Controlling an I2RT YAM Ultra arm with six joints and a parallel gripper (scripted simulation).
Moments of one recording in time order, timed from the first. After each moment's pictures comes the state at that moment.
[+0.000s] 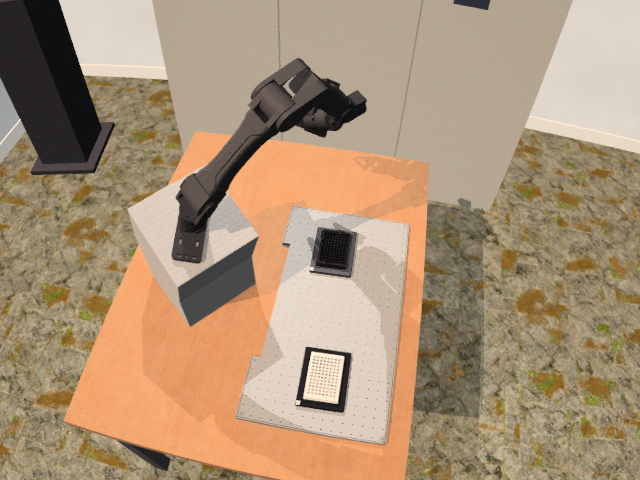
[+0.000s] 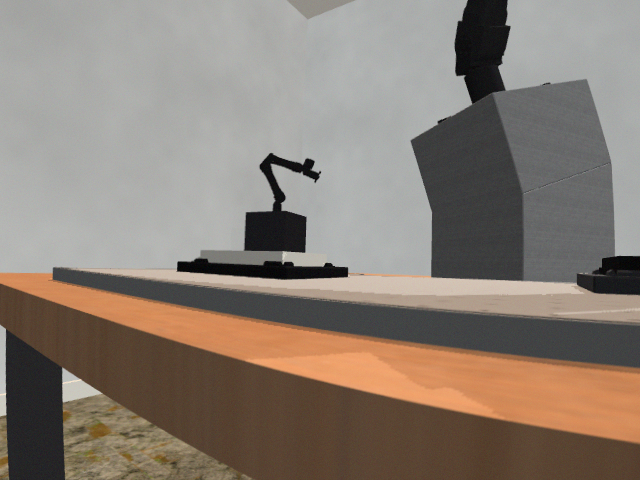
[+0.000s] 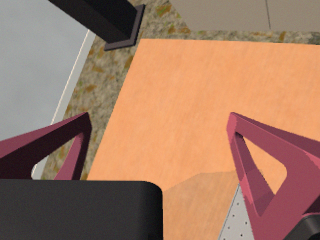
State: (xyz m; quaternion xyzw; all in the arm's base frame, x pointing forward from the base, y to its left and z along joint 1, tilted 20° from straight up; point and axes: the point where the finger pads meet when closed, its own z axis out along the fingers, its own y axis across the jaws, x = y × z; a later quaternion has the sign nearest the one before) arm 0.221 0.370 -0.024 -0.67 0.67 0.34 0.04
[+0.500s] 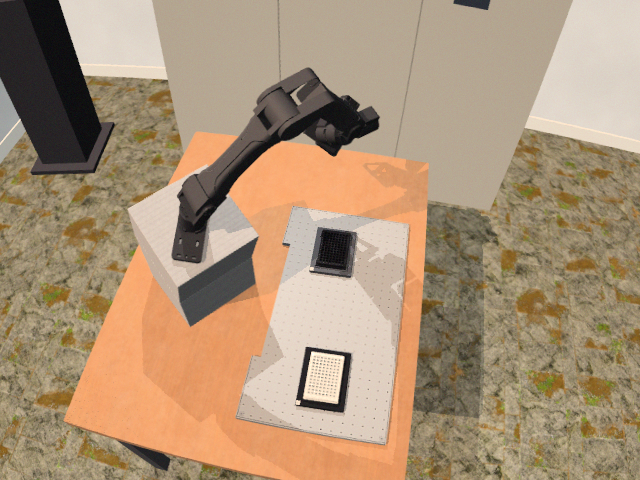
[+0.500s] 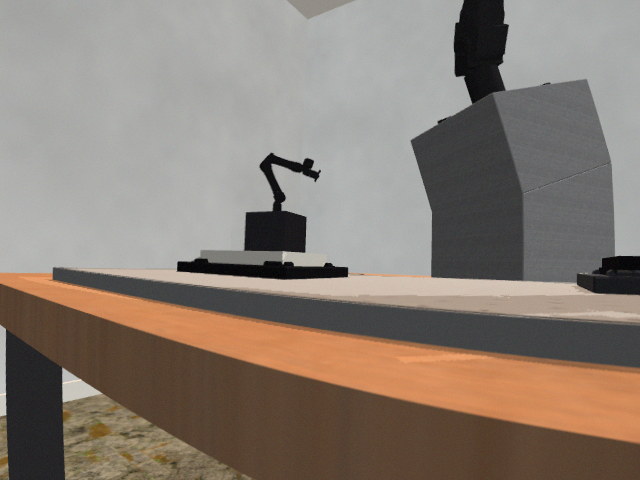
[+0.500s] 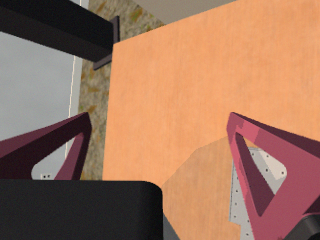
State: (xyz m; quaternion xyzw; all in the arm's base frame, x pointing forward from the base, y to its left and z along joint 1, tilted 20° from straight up) arm 0.270 0.335 -0.031 -0.56 0.77 0.30 0.04
